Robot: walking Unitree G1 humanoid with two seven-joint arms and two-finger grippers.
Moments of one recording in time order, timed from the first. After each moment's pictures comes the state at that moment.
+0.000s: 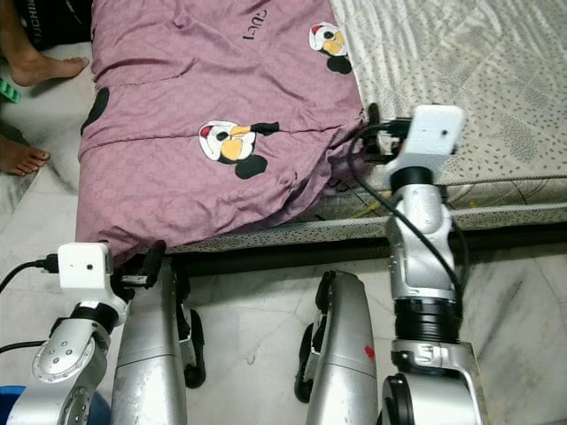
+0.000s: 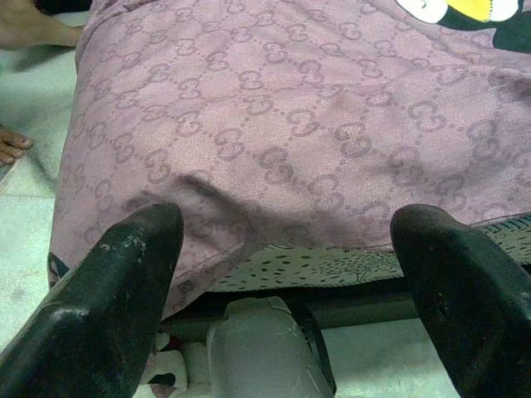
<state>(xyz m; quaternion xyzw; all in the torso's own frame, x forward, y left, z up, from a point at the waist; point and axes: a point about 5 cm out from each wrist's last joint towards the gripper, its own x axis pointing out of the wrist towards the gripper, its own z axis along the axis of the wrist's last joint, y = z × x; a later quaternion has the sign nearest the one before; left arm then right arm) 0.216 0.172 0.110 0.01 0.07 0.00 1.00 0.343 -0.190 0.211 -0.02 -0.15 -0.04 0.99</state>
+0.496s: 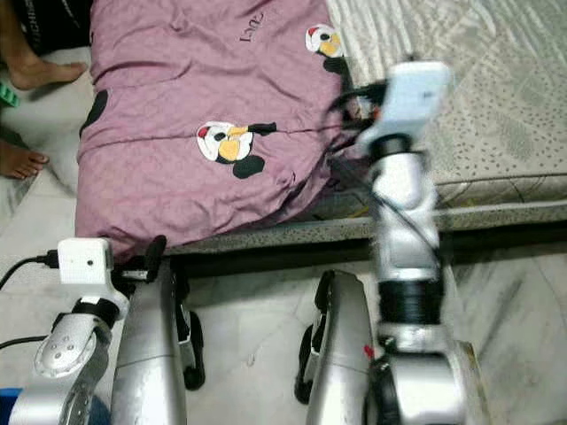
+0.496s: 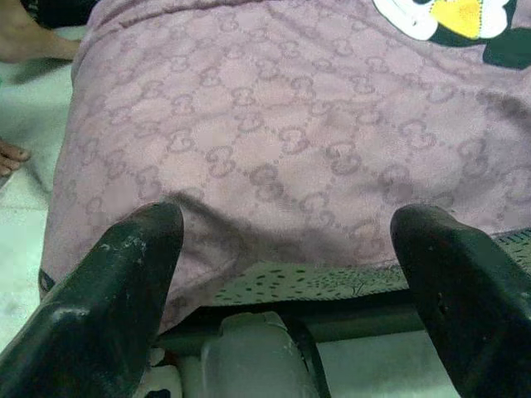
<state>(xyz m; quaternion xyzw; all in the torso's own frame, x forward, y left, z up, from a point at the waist) 0.221 0.171 0.111 0.01 0.06 0.00 1.00 0.342 -0.142 0.244 -0.01 -0.22 0.06 0.97</state>
